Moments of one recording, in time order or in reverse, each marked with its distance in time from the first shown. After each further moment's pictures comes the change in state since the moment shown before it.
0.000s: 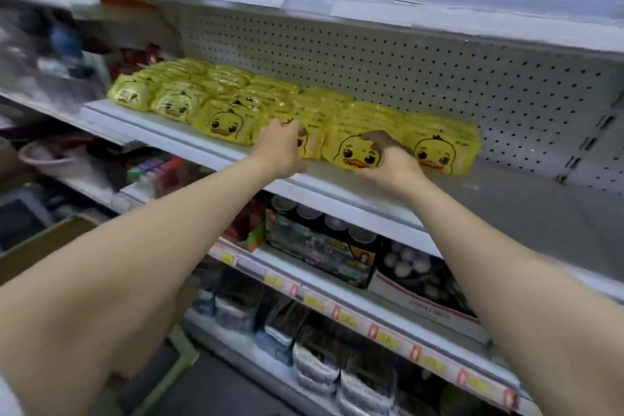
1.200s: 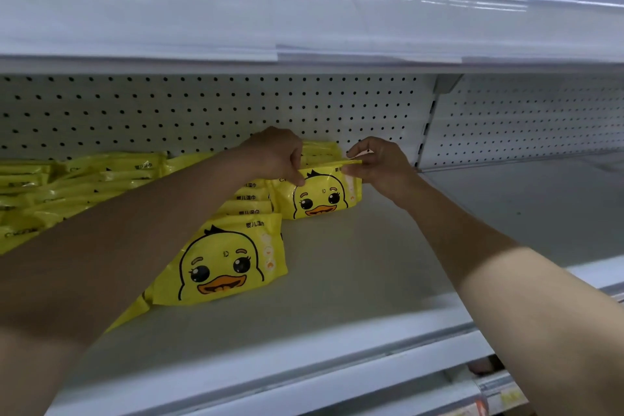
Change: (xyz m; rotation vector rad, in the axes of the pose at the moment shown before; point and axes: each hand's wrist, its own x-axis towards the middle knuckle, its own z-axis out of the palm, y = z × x) left_hand 0.248 0.203 0.093 -0.021 -0.334 0.857; right_hand 0.090 0.199 -0.089 0.458 0.494 0.354
